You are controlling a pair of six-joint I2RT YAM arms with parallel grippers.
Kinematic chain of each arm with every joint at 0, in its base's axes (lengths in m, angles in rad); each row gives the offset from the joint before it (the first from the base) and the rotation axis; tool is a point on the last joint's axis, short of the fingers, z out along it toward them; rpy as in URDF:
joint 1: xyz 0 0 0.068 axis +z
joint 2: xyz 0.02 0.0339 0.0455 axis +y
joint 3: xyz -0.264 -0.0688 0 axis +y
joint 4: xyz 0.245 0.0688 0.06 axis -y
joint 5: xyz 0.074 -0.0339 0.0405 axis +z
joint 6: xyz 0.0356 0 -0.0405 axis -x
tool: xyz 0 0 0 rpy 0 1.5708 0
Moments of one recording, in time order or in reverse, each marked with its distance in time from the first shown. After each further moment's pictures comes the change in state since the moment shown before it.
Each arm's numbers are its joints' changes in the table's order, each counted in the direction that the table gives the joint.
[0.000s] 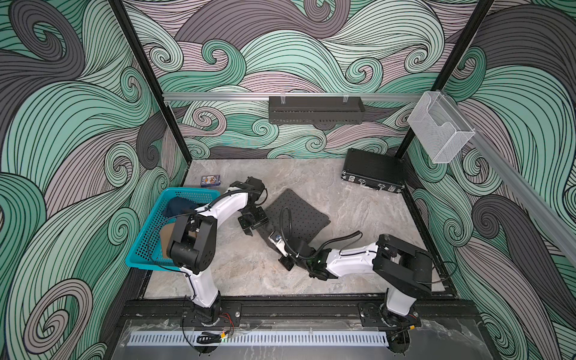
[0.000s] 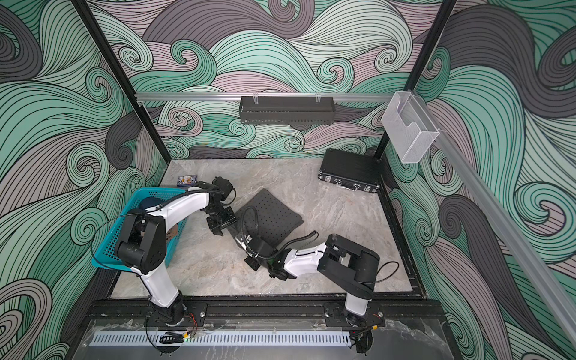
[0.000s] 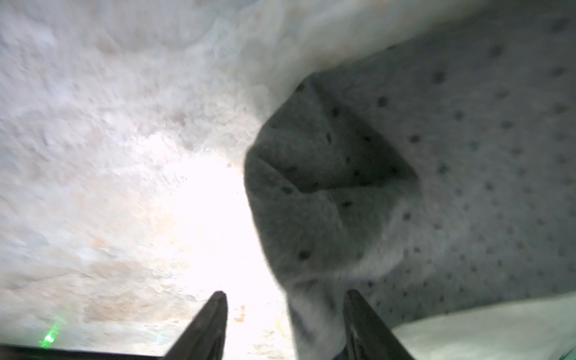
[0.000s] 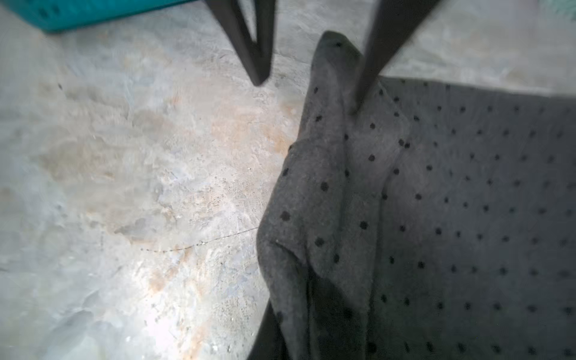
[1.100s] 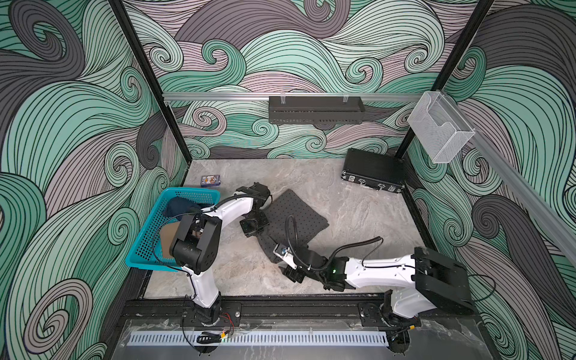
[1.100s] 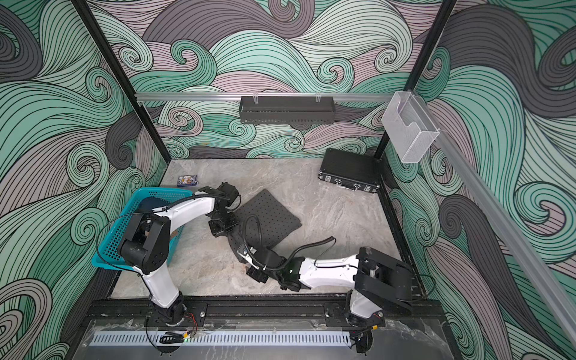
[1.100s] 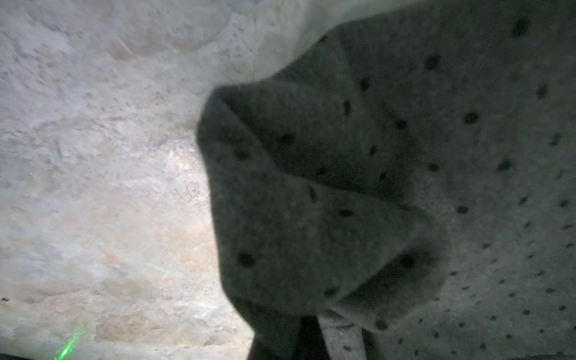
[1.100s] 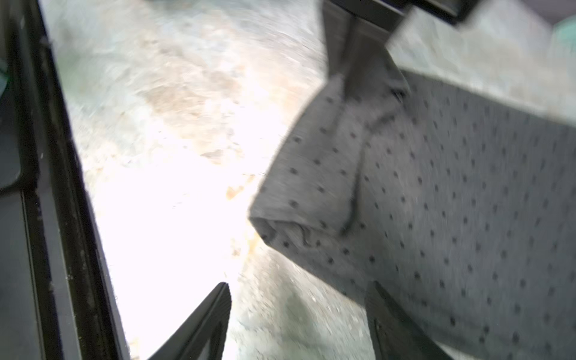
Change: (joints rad) left arm -0.068 0.028 0.049 0.006 0.122 0.025; right arm 0.164 -0.224 0.076 -0.179 -0.079 0.183
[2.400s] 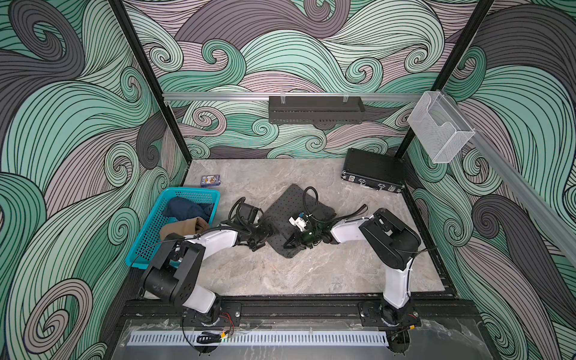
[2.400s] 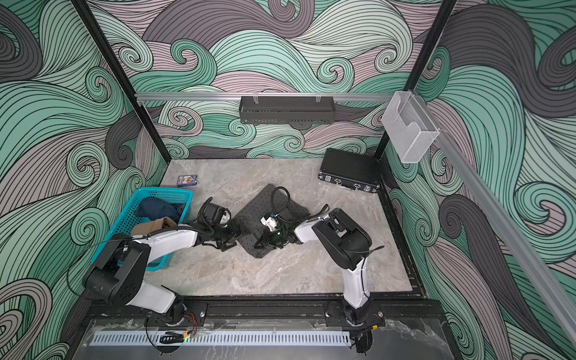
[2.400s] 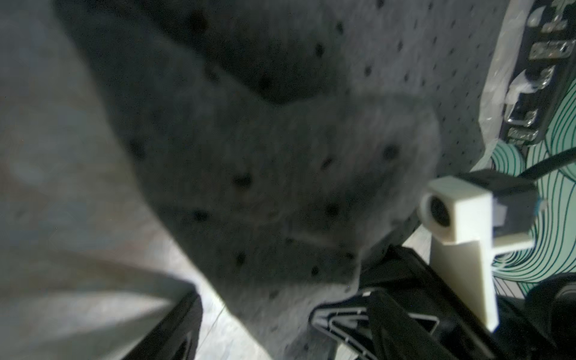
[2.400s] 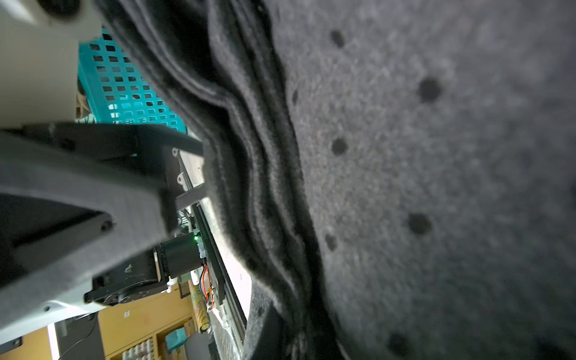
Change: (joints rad) left arm 0.025 -0.270 0.577 0.896 -0.364 0.061; right arm -0.600 0.430 -0.216 -0.009 1.044 -0.808
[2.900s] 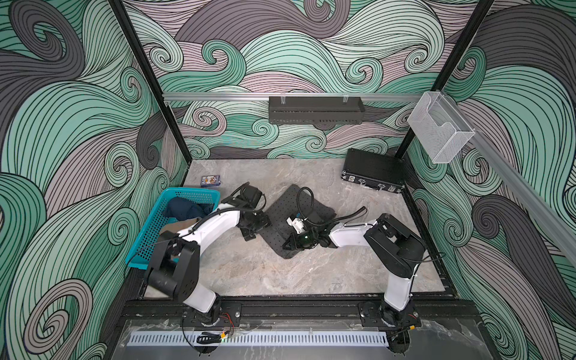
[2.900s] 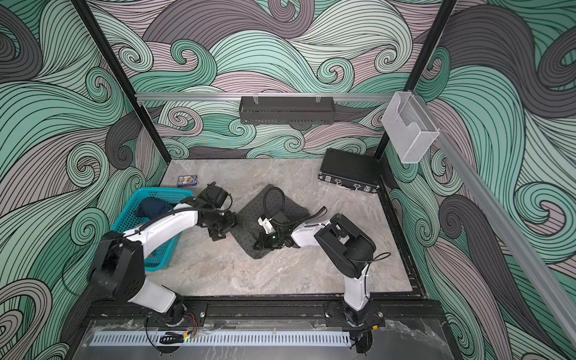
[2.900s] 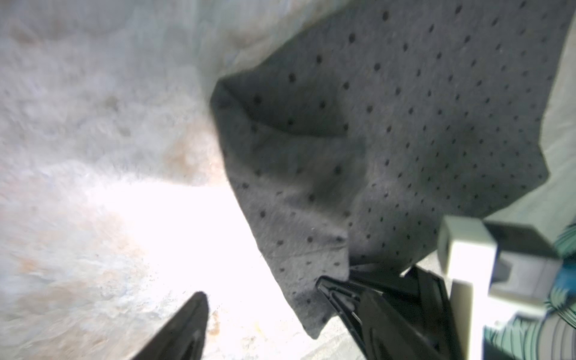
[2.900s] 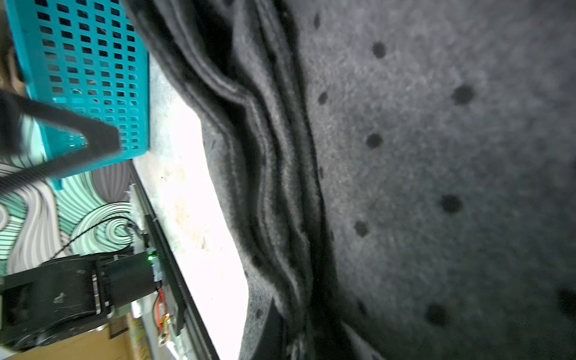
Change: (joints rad) left arm -0.008 -0.066 -0.264 -0.580 0.171 -0.090; right arm 0.077 -0.068 -0.002 -0.060 -0.210 0.038
